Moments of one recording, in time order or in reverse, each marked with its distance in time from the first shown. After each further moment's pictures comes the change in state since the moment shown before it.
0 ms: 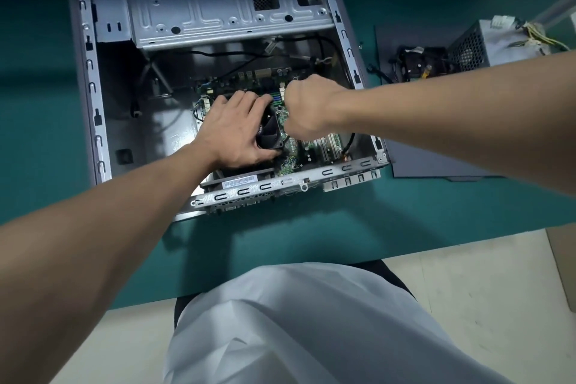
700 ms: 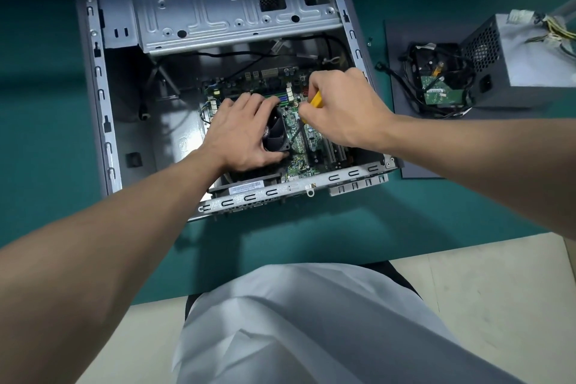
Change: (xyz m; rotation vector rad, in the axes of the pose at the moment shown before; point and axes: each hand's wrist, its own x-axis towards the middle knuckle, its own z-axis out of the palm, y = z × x) left_hand 0.001 0.000 0.003 -0.048 0.008 -0.012; right_hand 0.001 0.038 0.030 0.393 0.412 -0.021
